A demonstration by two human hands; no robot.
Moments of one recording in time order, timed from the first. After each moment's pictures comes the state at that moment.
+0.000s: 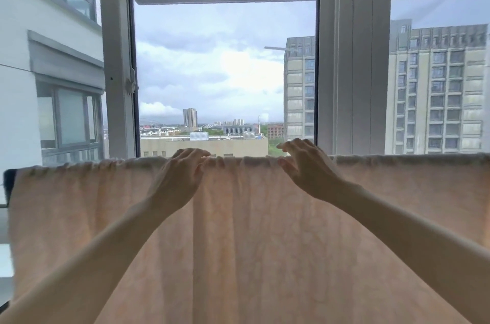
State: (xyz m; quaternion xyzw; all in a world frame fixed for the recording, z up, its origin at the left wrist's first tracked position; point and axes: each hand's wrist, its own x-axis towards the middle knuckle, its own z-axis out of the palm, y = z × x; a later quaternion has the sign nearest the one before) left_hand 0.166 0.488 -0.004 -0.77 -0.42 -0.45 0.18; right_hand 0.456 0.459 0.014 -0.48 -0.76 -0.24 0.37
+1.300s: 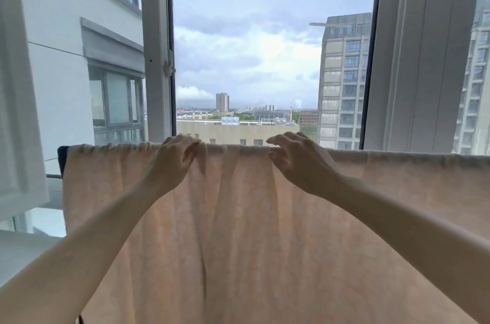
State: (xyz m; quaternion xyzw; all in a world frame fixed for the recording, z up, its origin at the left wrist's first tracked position) left_hand 0.080 0.515 -0.010 -0.72 -0.50 -0.45 0.18; right_hand 0.373 0.489 0.014 -0.42 -0.81 -0.20 0.36
